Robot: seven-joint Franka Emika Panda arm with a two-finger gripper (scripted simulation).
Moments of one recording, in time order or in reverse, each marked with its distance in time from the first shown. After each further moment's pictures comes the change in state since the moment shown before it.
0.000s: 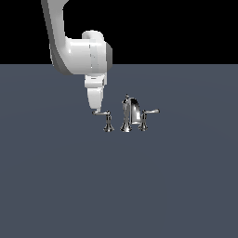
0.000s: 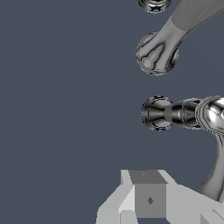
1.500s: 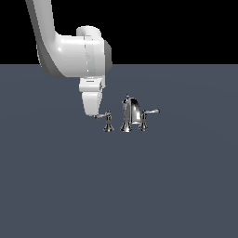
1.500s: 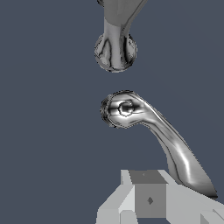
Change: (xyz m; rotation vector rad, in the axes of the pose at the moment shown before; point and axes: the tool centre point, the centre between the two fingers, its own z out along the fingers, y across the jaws) arm -0.004 0.056 0.000 0.018 -0.002 0.008
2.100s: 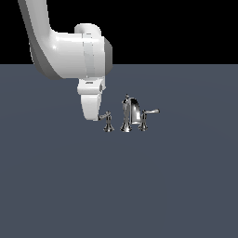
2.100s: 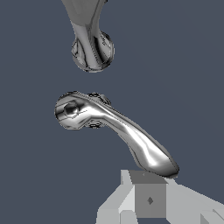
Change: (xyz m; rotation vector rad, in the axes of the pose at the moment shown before) arm 0.002 0.032 0.000 -0.013 -0.004 -0.020
